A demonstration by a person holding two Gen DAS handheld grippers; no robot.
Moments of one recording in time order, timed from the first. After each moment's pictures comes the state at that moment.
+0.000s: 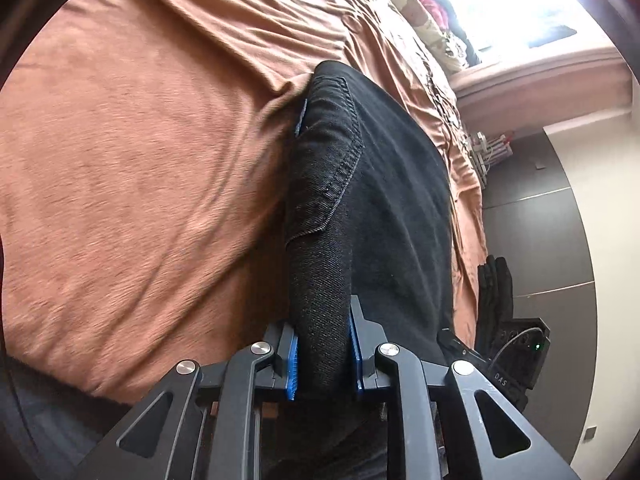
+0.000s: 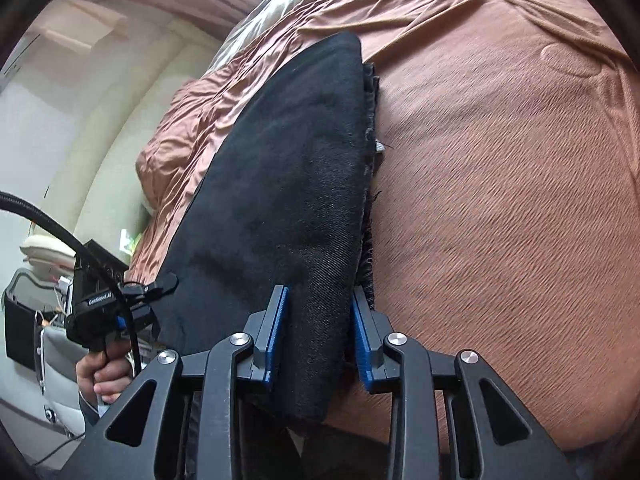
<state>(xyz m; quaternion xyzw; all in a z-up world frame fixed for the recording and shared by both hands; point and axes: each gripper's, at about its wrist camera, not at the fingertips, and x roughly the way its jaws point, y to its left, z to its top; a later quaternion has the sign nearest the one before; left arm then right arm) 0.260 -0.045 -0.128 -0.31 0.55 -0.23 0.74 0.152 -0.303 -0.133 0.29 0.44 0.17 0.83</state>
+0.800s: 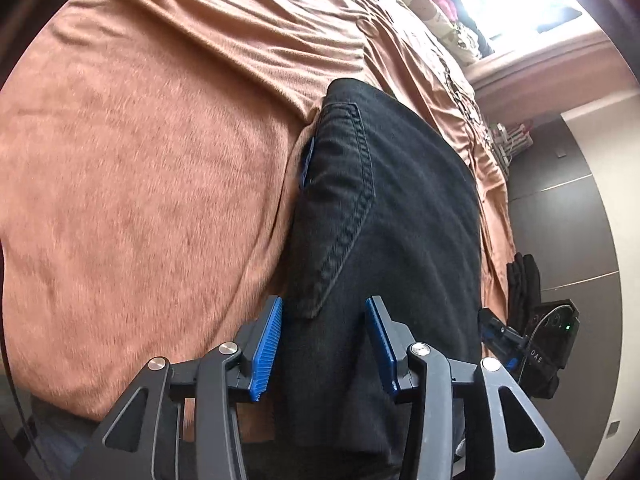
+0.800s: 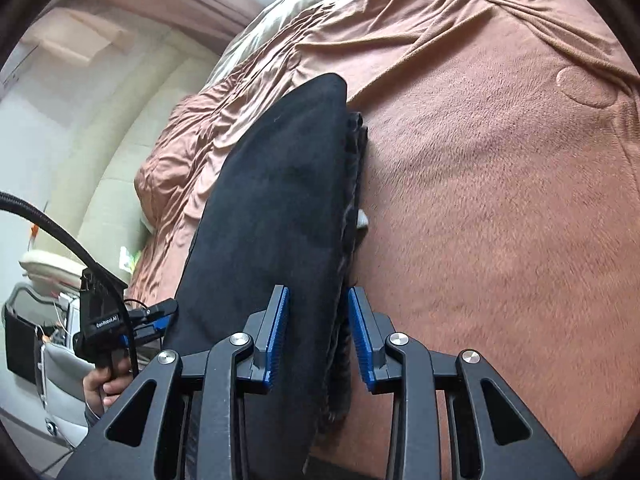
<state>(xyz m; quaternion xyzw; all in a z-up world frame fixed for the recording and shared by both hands) 0.295 -0.036 -0.130 -0.26 0.57 -0.20 0.76 0.229 -0.341 -0.125 0.31 0.41 0.14 0.85</state>
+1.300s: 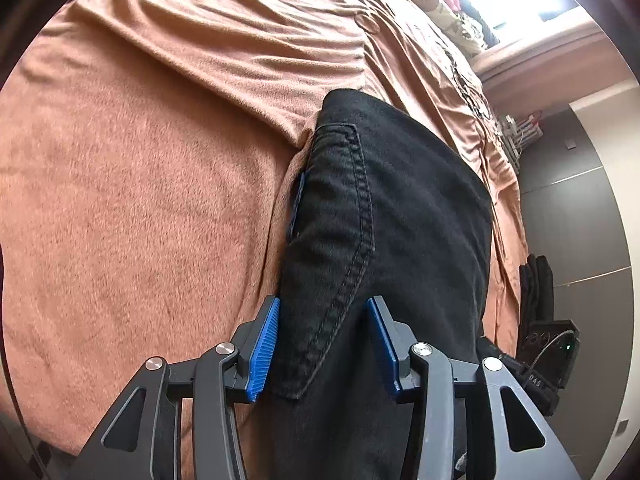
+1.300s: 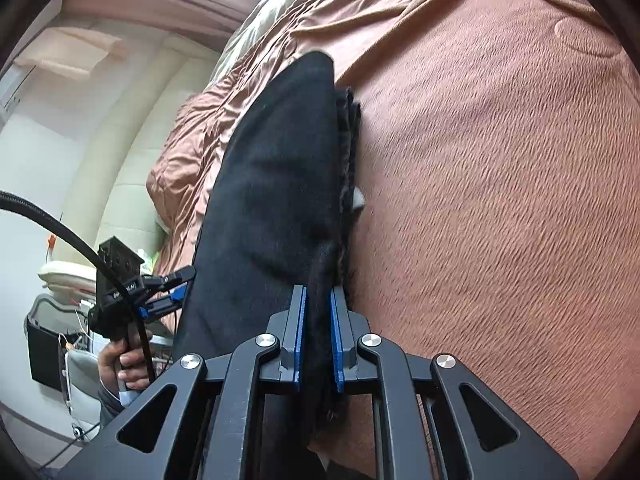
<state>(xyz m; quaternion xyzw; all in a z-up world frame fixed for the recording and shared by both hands) 0.326 -0.045 -0.131 -0.23 0.58 -0.20 0.76 0.241 -0.358 -0.148 0.35 0.42 0.17 0.82</state>
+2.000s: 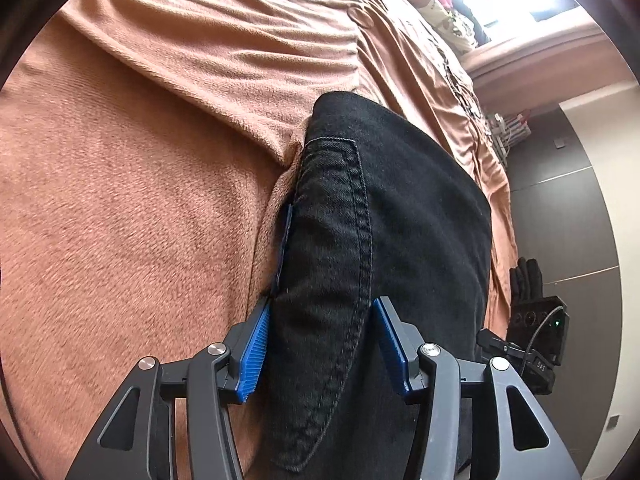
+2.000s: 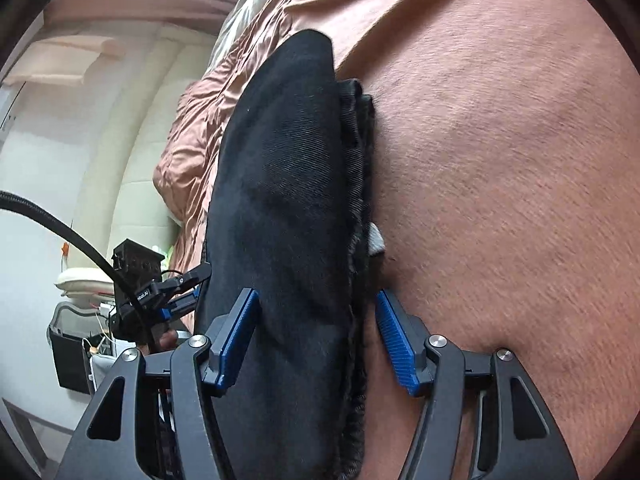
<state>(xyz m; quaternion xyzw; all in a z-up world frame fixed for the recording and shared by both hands) 0.352 -0.048 -0.150 -0.25 0.58 -0.23 0.74 0.301 -0.352 -0.167 0.37 0.46 0.21 0.78</state>
